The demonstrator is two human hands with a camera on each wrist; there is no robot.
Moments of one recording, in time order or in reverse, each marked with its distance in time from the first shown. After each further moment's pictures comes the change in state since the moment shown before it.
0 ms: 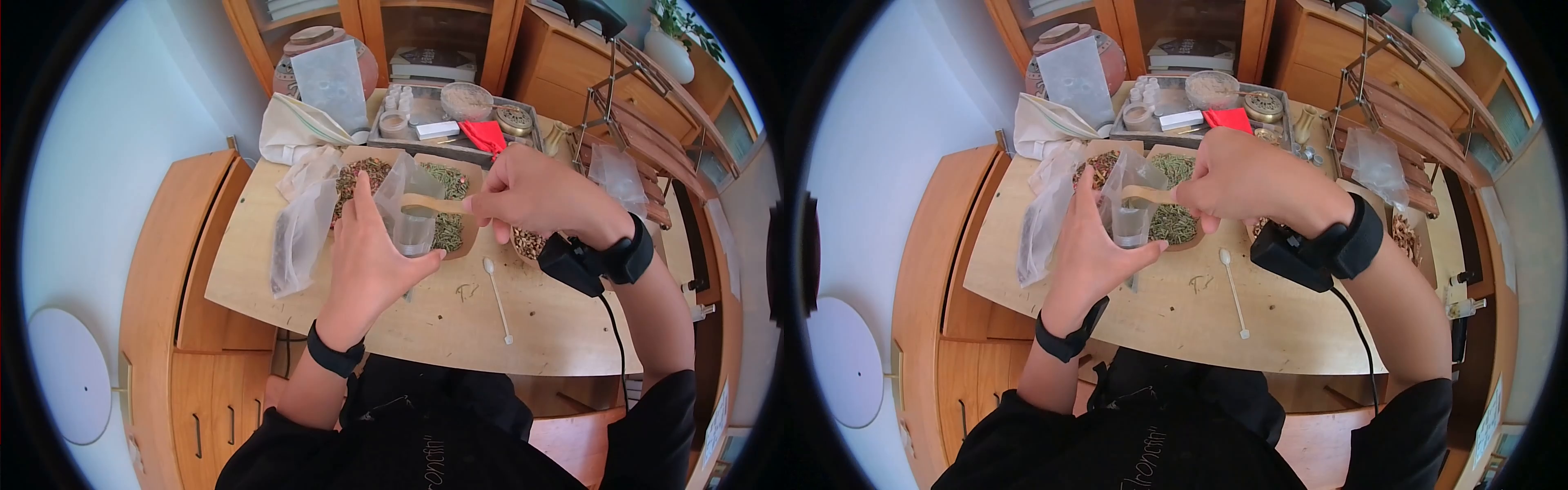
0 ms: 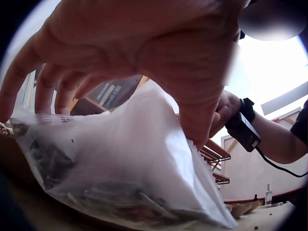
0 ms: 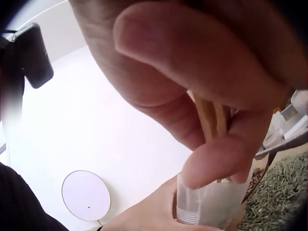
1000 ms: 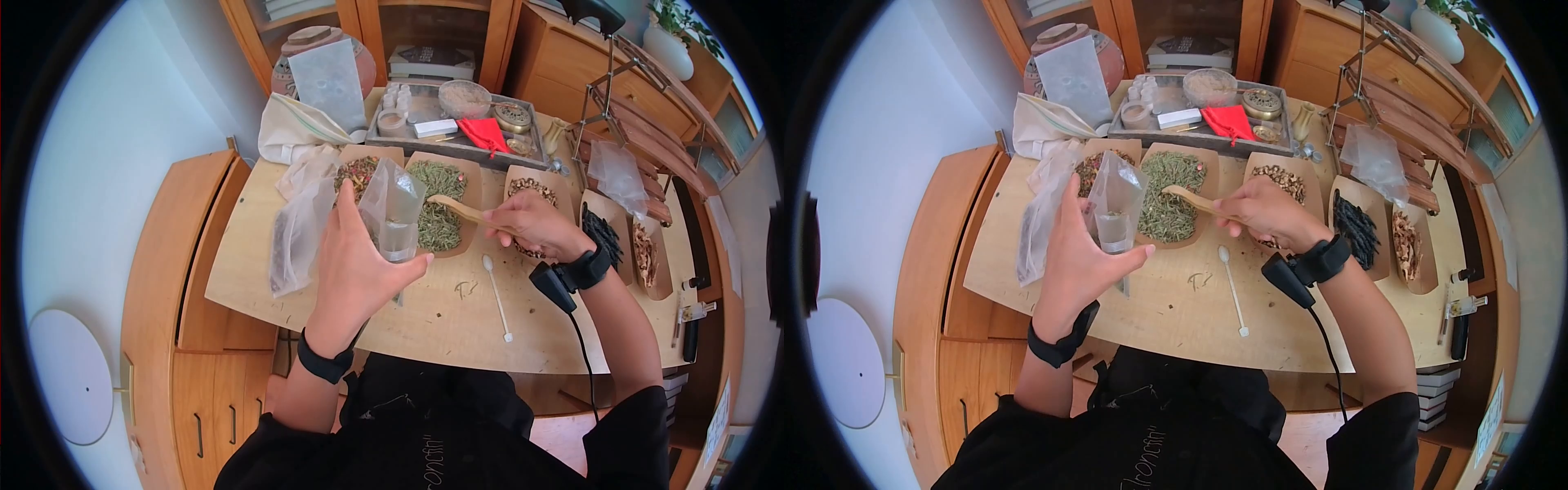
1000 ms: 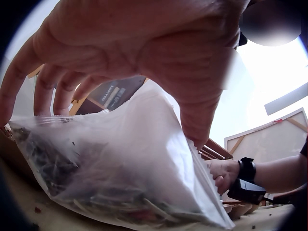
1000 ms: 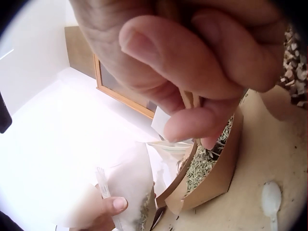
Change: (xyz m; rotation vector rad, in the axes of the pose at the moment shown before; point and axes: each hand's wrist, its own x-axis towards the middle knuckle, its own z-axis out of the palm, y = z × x) left_hand -0.010 -0.008 -0.006 -0.011 0.034 -0.016; right_hand 0.030 0.108 0.035 0.528 0.021 0.094
